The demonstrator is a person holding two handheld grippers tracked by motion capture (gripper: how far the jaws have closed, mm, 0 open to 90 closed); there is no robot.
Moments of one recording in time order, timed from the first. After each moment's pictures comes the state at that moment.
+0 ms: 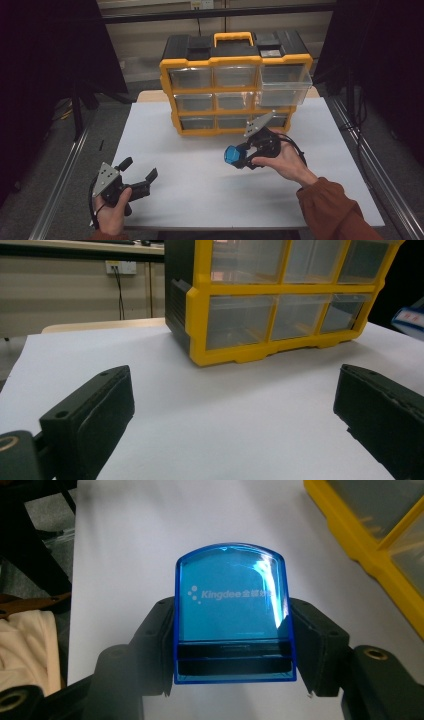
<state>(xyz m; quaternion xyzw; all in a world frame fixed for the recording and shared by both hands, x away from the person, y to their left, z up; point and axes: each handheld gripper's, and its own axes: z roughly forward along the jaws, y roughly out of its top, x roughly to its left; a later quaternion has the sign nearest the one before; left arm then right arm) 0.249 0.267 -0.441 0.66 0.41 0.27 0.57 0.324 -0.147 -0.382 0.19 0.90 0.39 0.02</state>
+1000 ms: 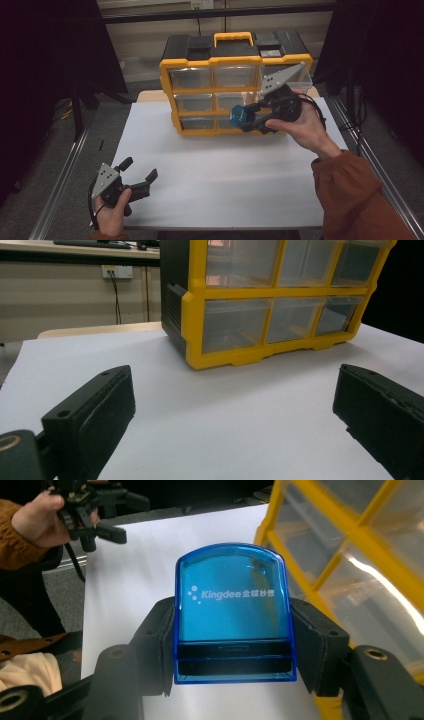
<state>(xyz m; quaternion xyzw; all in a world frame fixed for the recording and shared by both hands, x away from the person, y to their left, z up) 0.247 0.268 -0.440 0.67 0.39 0.27 0.58 0.333 -0.169 -0.260 0.18 0.88 0.43 0.10</state>
